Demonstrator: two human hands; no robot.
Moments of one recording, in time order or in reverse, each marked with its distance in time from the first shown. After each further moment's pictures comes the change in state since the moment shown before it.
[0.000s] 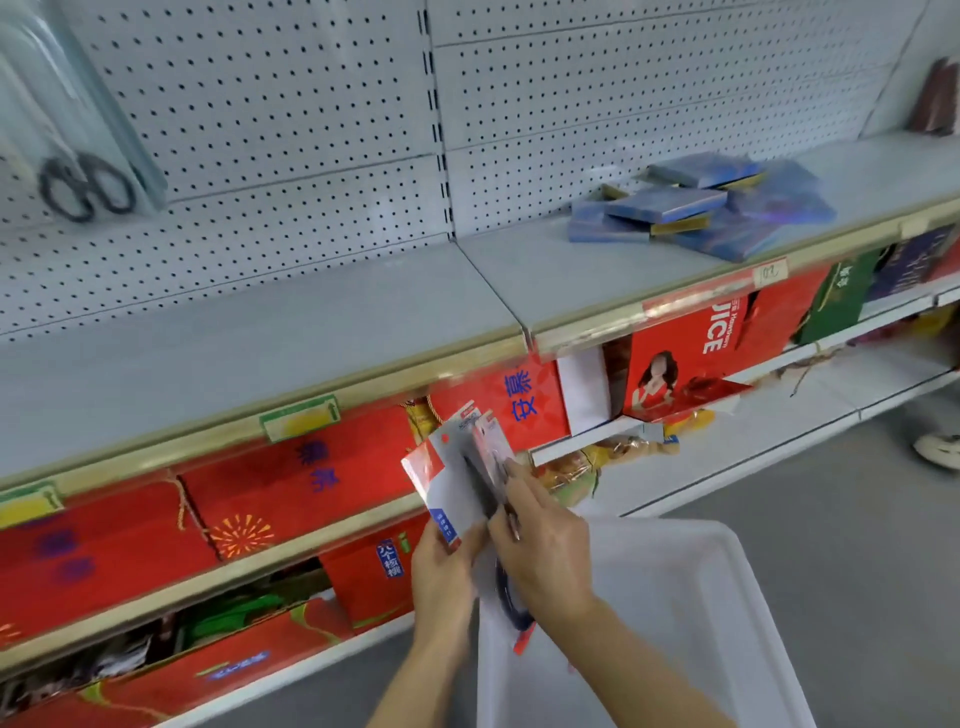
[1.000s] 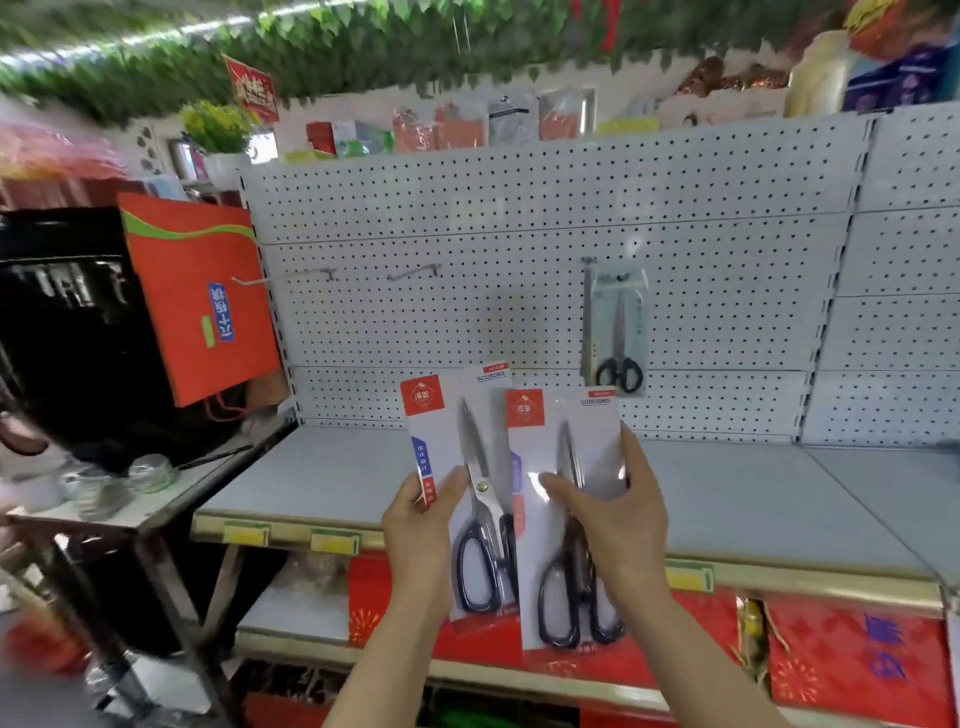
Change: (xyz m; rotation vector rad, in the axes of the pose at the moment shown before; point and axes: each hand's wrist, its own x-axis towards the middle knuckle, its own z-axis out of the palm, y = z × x) left_hand -0.013 0.254 -0.375 -0.354 0.384 0.536; right_hand 0.099 -0.393 0.058 0.871 -0.211 0.193
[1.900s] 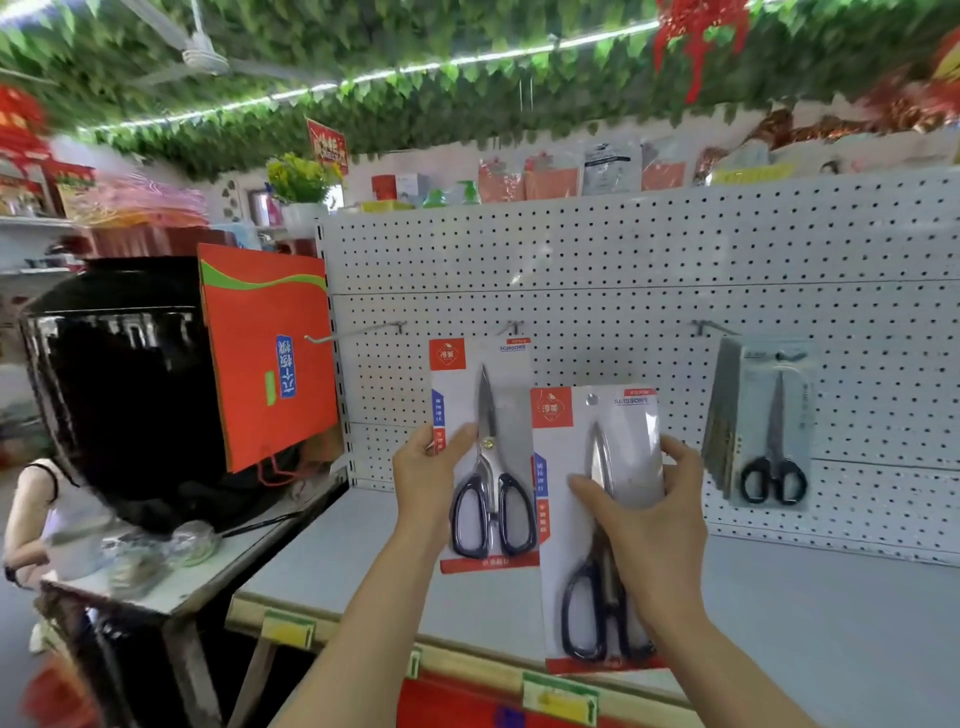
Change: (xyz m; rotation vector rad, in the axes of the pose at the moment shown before) left_hand 0.220 0.063 -0.026 0.081 -0.025 0.191; right_hand 0.090 -0.029 0.139 0.036 0.044 -0.081
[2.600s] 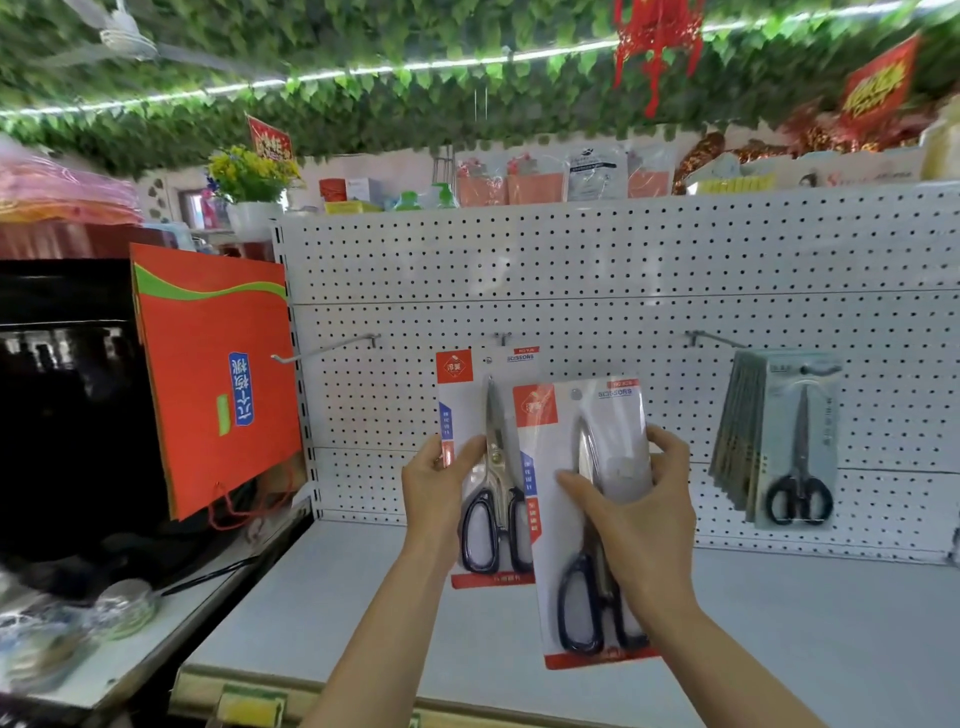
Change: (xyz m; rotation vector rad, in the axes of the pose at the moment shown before) left_hand 0.066 -0.035 -0.001 -0.092 -0.113 -0.046; right_hand 0.027 0.001 0.060 -0.083 0.061 -0.067
